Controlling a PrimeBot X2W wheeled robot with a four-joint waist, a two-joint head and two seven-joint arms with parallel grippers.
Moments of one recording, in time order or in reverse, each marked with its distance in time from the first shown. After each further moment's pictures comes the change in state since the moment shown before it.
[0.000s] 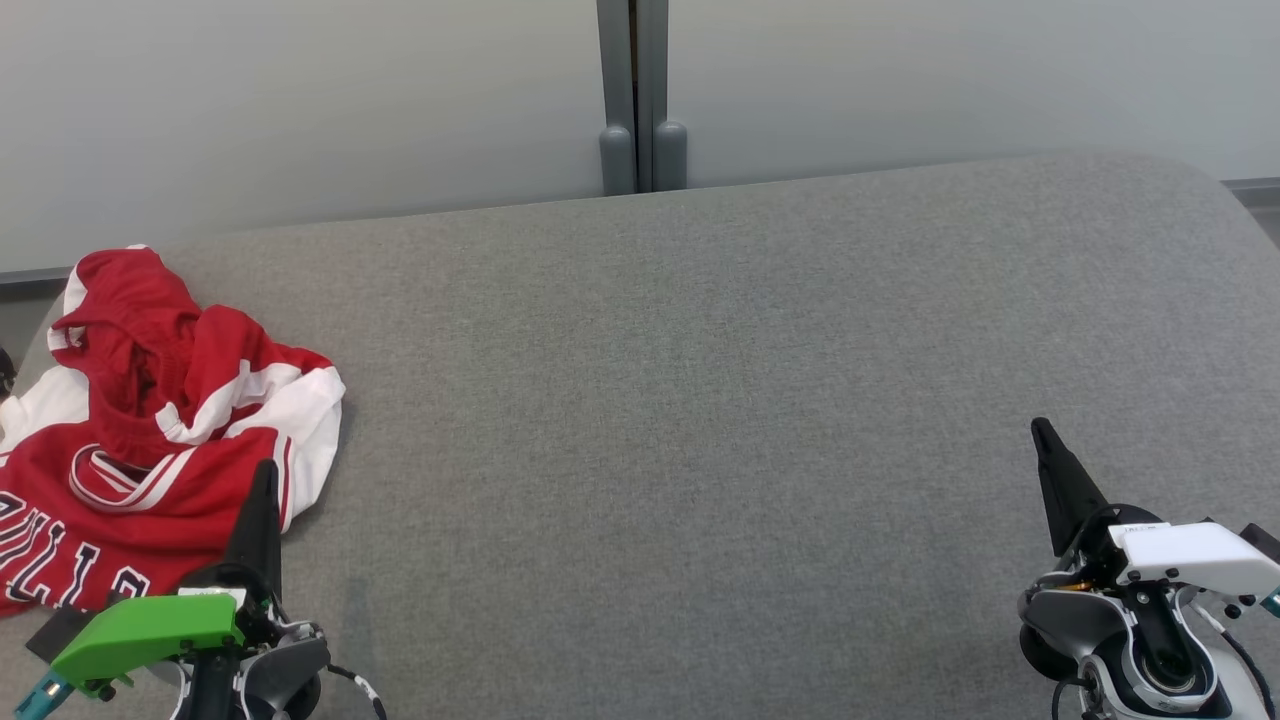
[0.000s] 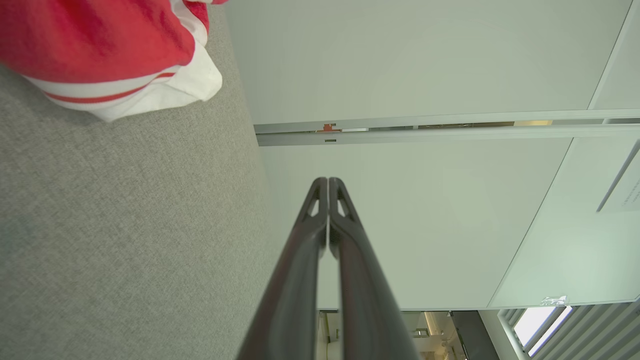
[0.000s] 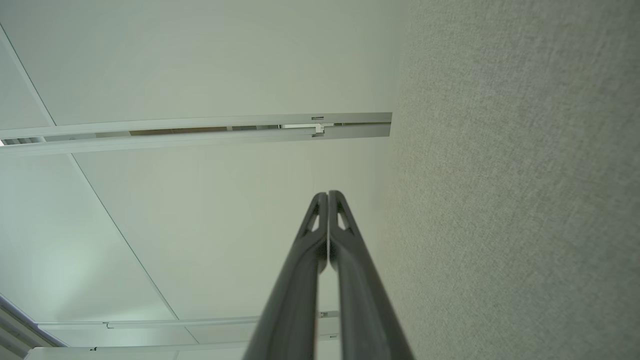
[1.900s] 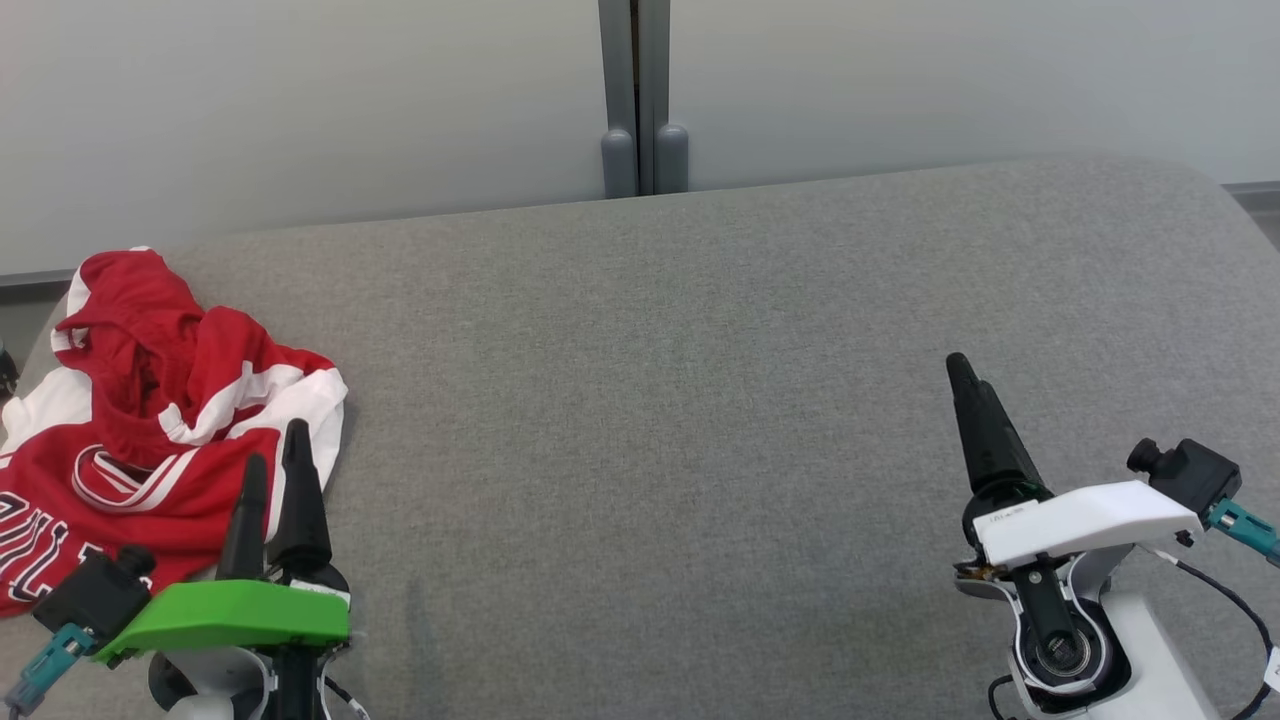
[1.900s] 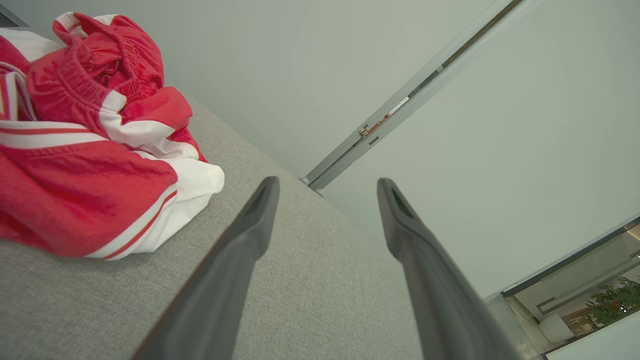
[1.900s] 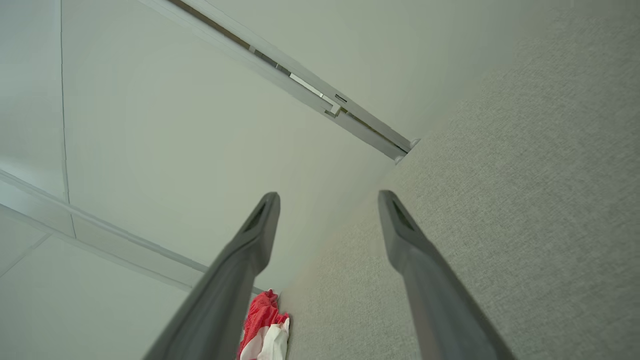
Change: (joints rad) left arm 0.031 -0.007 -0.082 -0.106 0.728 0.021 -0.203; right arm -0.037 -0.024 0.214 -0.080 -0.529 0.000 -0.201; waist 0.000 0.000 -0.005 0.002
